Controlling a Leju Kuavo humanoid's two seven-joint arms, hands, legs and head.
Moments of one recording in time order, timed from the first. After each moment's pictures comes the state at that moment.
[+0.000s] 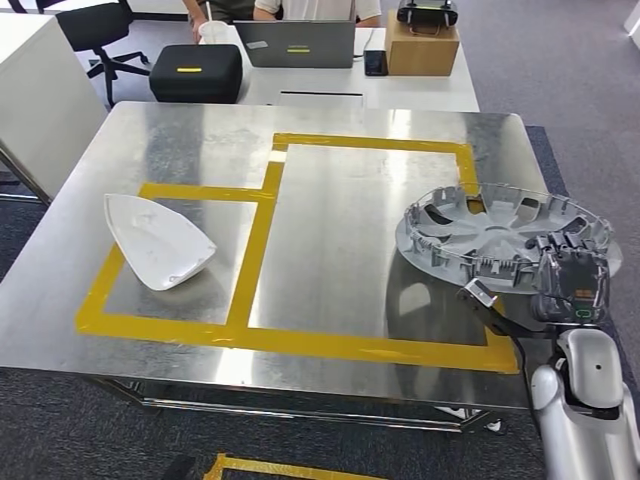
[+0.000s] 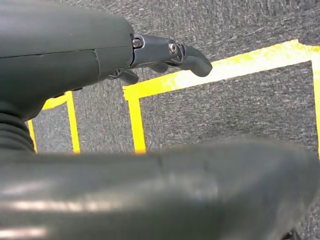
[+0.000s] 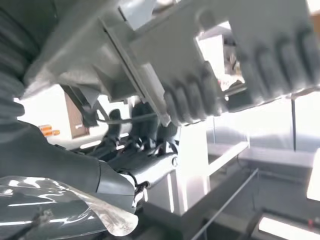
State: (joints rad) left arm -0.11 -0.14 1.12 -0.26 -1.41 0.05 -0.04; right arm -0.21 -0.02 -0.11 -1.41 1.49 -0.40 -0.19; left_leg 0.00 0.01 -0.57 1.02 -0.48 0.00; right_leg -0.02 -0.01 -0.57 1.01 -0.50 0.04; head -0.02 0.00
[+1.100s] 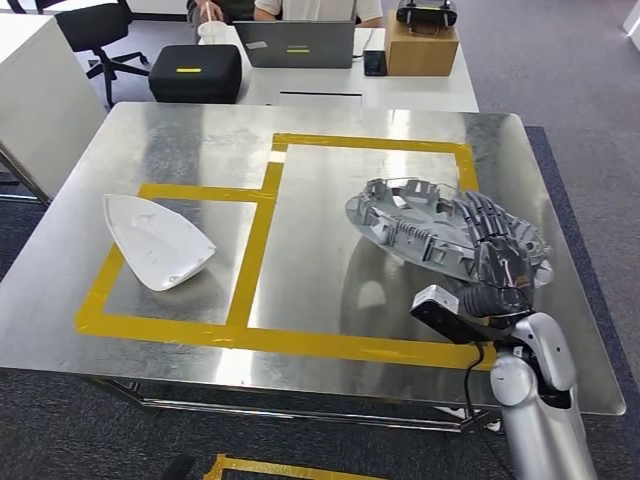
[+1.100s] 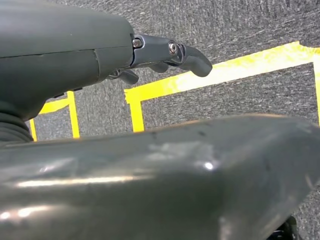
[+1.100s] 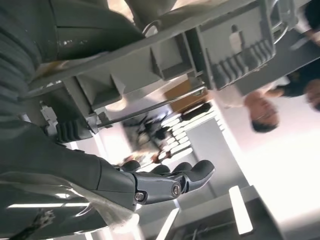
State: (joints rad) left arm -0.12 -0.14 1.12 -0.26 -1.44 0.06 -0.03; right arm -0.23 0.06 0.09 -1.49 1.02 -0.18 -0.40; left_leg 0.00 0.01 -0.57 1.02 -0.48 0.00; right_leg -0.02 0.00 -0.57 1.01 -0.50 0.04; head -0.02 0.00
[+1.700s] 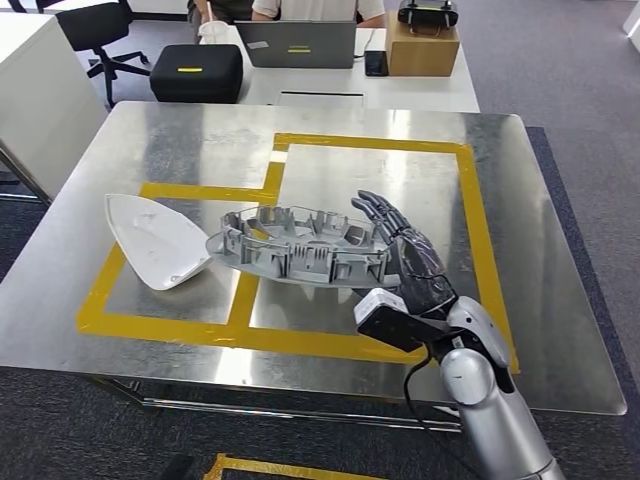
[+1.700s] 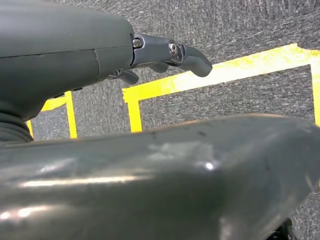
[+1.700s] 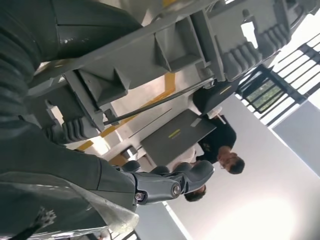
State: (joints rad) left arm -0.12 -0.14 1.12 -0.26 -1.42 0.06 -0.04; right arm -0.31 0.09 0.36 -1.53 0.71 0.03 -0.31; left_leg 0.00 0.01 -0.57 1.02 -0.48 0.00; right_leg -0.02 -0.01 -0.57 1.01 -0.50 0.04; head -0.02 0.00
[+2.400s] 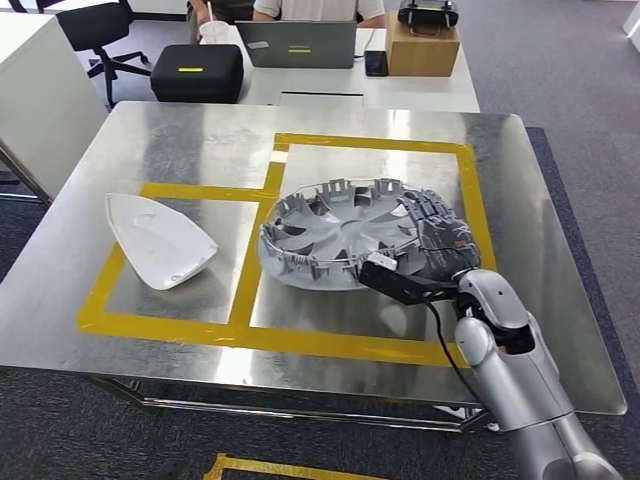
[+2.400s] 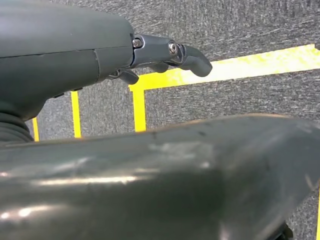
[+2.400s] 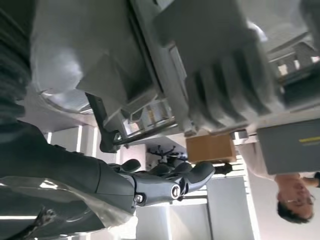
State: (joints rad) left arm -0.11 -0.14 1.17 -0.26 -1.37 0.06 -0.02; right arm -0.47 -0.02 0.36 -1.27 1.10 0.03 -0.03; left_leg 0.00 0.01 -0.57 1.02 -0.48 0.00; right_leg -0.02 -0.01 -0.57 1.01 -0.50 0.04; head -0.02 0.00
